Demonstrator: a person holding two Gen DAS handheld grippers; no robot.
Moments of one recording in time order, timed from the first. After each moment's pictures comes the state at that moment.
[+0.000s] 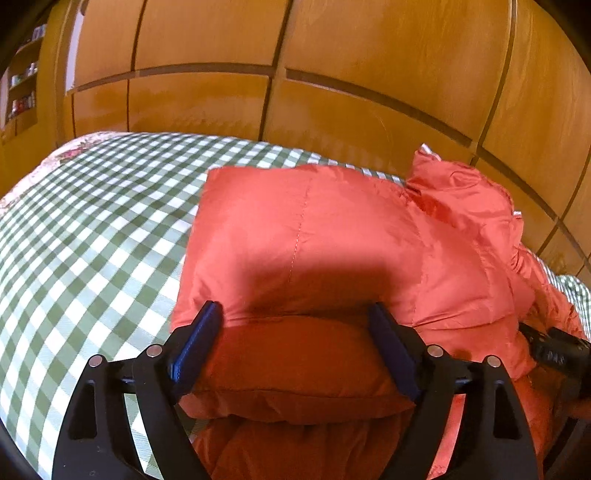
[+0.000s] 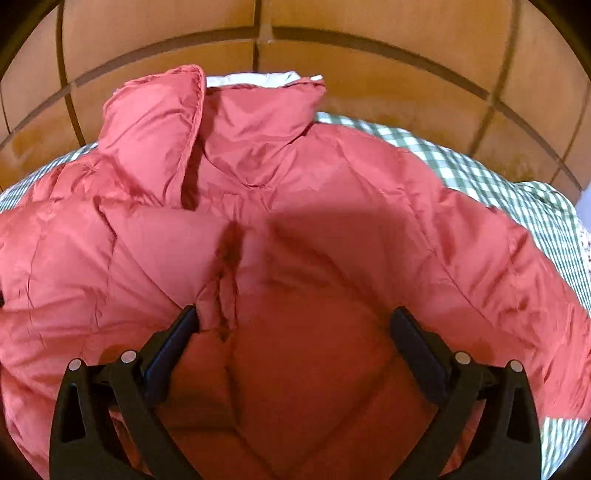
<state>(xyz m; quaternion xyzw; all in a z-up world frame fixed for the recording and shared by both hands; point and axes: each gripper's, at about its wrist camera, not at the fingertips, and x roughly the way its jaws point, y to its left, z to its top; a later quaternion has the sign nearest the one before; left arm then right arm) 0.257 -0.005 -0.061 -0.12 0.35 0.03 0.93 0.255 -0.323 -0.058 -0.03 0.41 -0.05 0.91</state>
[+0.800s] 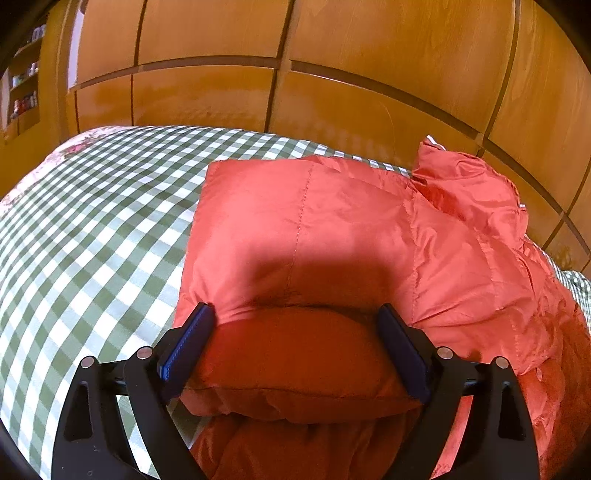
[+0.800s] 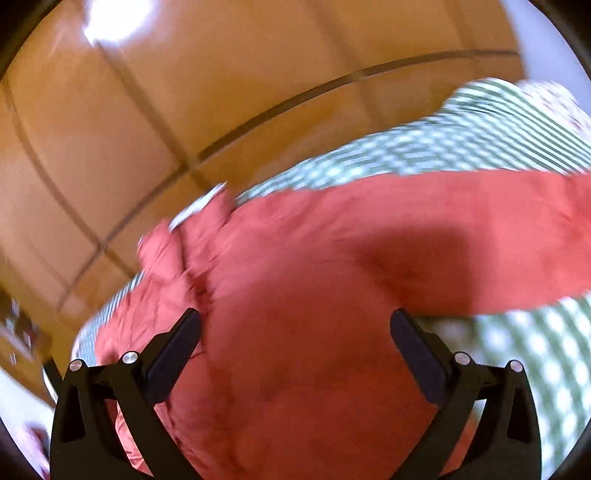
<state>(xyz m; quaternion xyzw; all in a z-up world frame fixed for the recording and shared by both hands) 0.253 0.001 -0.060 -0.12 0.36 0.04 0.92 0.107 -0.501 -0.004 0.30 0.29 -0.05 0.91</state>
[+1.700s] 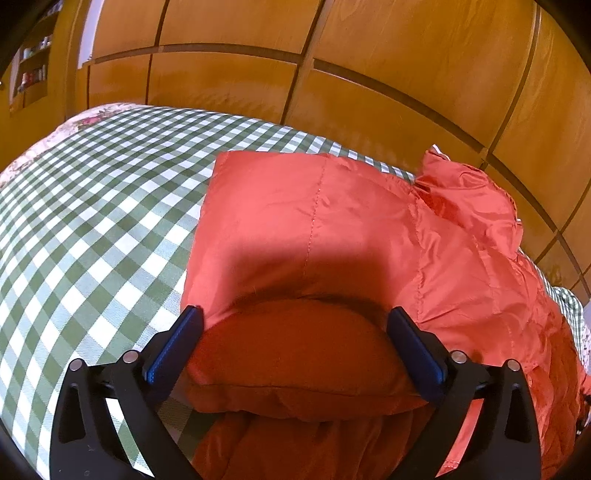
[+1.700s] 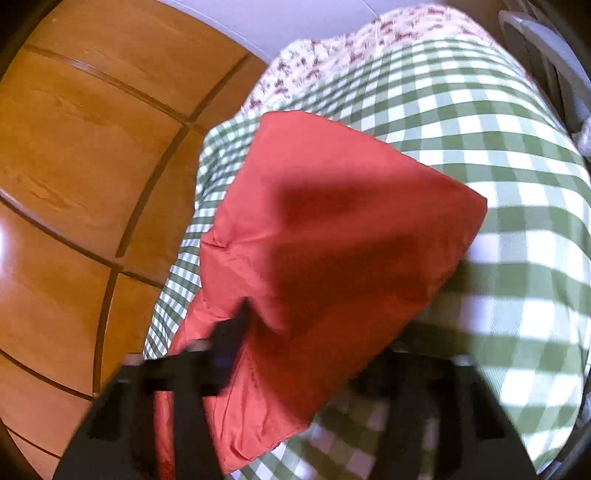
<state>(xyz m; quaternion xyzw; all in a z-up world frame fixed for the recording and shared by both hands) 0.235 0.012 -0.059 -0.16 0.36 0.04 0.92 0.053 -0.741 -0.063 0.55 0.18 -0.27 0.77</state>
